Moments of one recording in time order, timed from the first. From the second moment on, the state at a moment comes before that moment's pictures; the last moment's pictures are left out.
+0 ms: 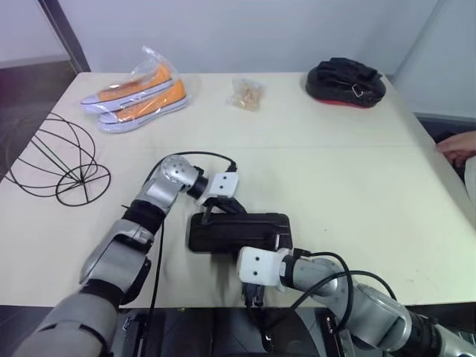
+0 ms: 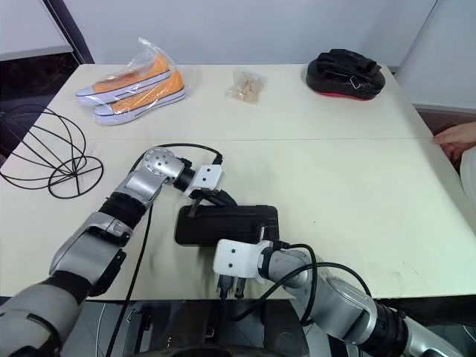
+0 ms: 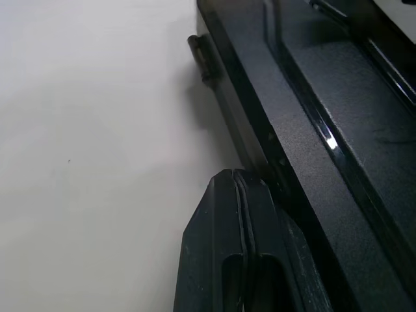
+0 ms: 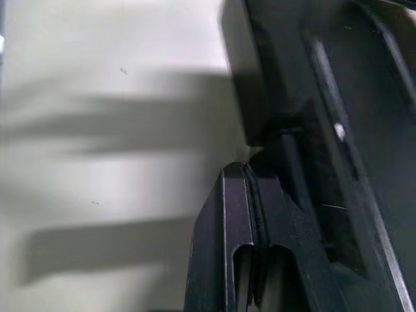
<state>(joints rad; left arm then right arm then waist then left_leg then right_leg) -0.89 0.36 -0.39 0.70 0.03 -0.20 -1.48 -0.25 -0.69 0.78 -0.71 -0.15 0.75 0.48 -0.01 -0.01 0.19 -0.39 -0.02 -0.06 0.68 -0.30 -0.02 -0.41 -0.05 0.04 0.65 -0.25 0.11</state>
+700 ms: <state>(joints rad) -0.80 0.91 -0.25 0.41 -0.27 0.17 -1.60 -0.08 -0.83 -0.38 -0.85 0.80 1.17 1.03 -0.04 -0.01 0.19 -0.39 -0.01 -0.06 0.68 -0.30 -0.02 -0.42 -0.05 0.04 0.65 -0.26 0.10</state>
